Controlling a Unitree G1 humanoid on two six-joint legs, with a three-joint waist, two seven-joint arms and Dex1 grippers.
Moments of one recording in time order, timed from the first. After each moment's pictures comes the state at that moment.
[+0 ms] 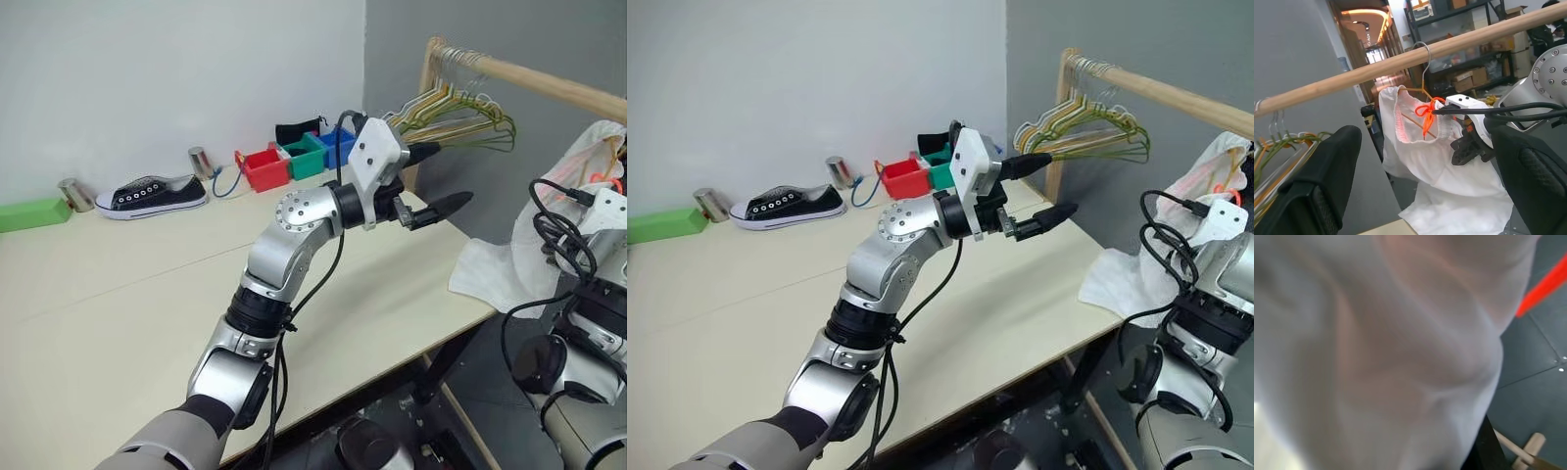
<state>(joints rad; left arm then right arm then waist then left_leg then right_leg) -0.87 0.09 -0.20 0.02 -0.30 0.35 -0.75 -0.87 -0.40 -0.69 -0.03 -0.13 1.61 0.13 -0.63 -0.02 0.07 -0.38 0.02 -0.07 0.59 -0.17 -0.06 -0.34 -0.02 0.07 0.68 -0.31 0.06</state>
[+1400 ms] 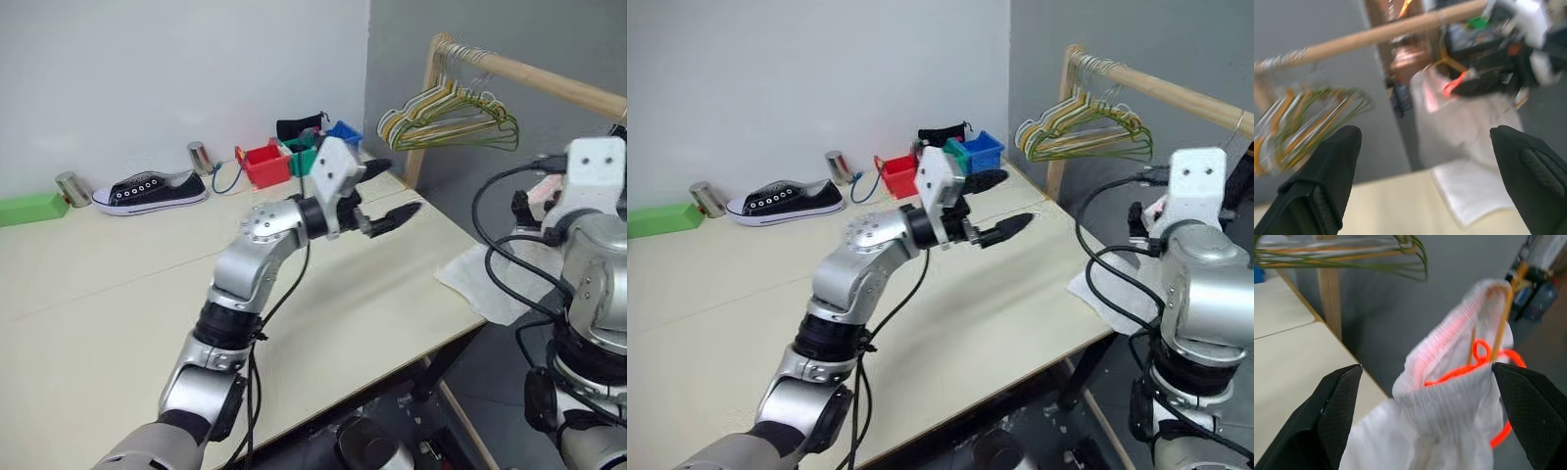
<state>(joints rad) -0.73 0.27 -0.12 -0.07 -0.31 0.45 -0.71 -0.82 -0.50 -0.16 -0.62 -0.09 1.61 0.09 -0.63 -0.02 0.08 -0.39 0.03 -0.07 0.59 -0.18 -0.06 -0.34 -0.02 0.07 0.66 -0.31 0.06</state>
